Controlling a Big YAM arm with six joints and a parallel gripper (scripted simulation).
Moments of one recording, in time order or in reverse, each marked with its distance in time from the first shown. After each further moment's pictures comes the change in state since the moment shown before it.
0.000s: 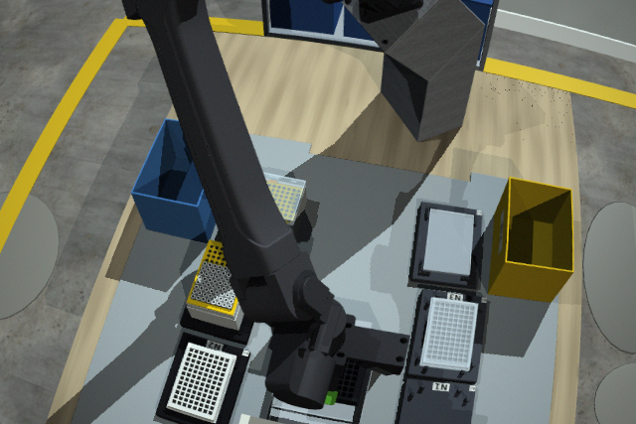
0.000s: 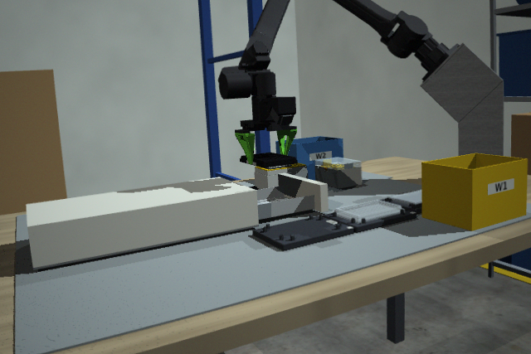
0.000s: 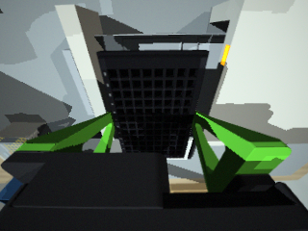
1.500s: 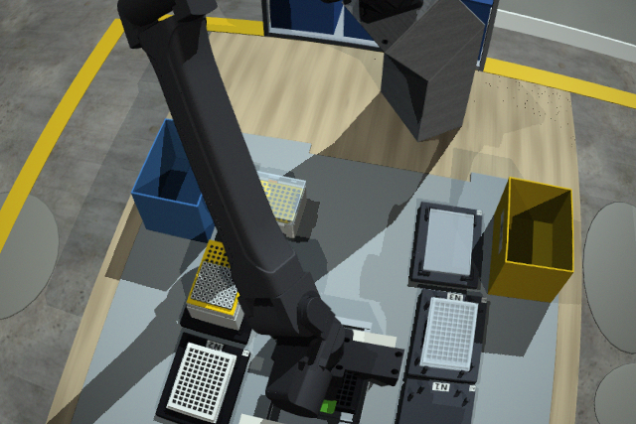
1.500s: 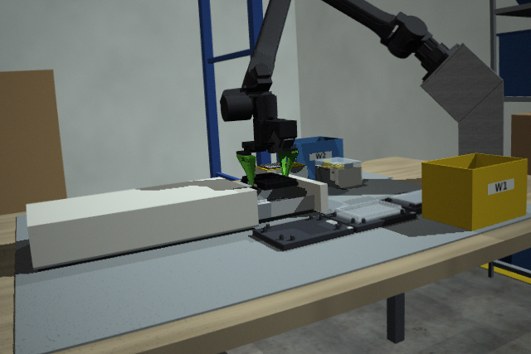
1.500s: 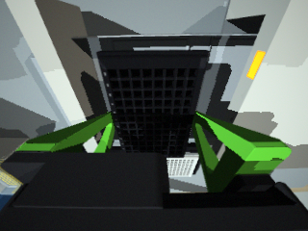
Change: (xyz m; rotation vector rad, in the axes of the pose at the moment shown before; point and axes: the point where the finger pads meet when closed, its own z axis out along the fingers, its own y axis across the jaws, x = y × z) arm 0.000 0.000 0.050 0.005 0.001 0.005
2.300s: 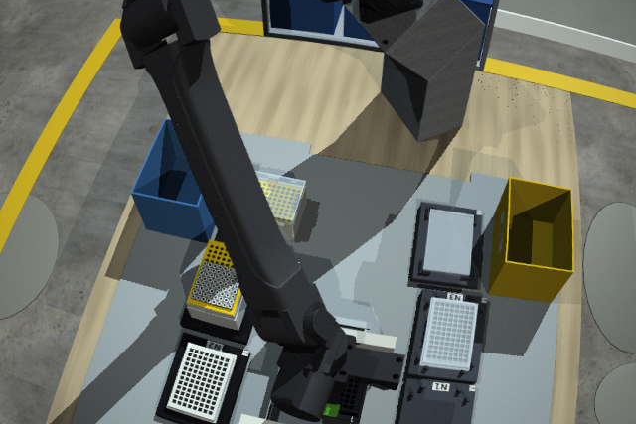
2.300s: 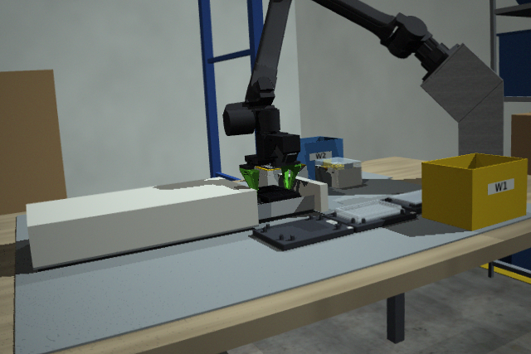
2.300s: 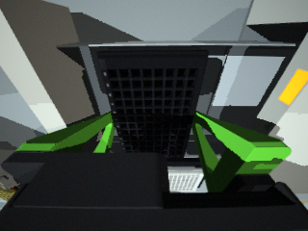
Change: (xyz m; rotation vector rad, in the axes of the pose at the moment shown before) arm -0.005 0.004 0.032 -0.006 -0.002 -0.007
